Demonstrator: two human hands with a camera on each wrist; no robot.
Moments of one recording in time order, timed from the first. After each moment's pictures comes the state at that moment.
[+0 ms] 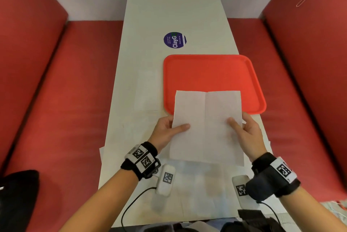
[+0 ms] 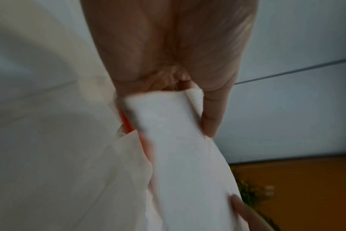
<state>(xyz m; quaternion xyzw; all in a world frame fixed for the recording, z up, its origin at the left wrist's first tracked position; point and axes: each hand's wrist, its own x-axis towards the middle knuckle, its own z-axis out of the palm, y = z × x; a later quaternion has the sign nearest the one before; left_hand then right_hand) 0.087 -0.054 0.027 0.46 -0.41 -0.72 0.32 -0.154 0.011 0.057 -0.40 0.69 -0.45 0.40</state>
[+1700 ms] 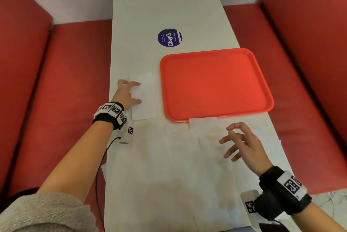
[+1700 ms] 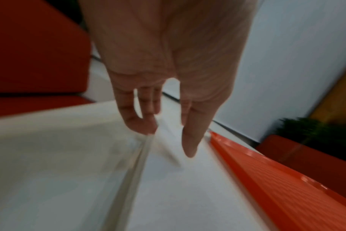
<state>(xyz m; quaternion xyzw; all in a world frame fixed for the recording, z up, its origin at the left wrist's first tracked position) 0.188 -0.247 -0.005 0.63 -0.69 -0.34 0.06 -0.135 0.012 0.051 -0.38 0.71 -0.36 0.47</state>
